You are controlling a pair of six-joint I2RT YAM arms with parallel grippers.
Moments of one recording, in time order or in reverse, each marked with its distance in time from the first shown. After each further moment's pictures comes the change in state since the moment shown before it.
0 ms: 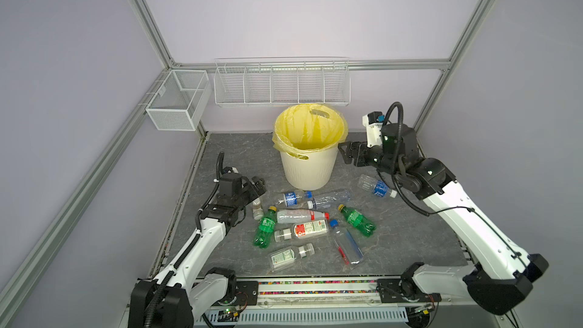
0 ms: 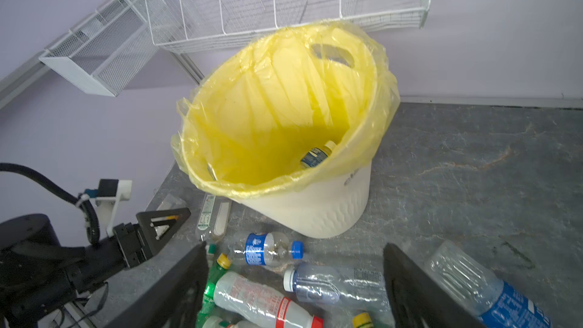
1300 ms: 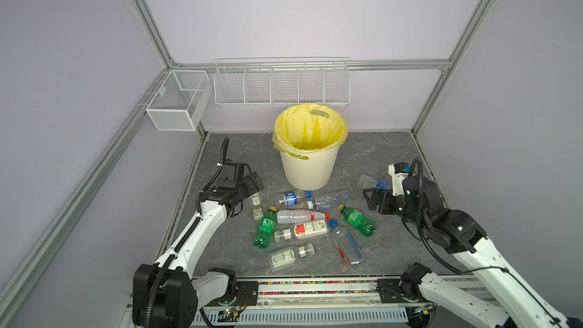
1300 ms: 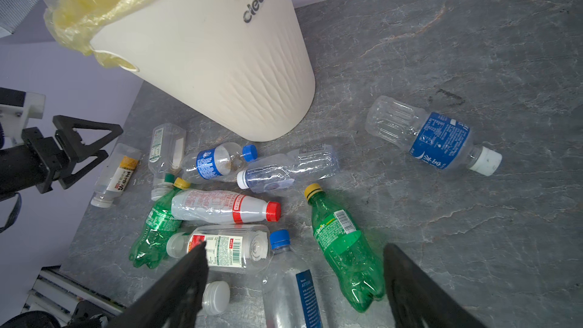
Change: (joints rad) left arm 0.000 0.140 0.222 -0.288 -0.113 0.105; right arm 0.000 -0.459 -0.473 -0.164 0.077 0.150
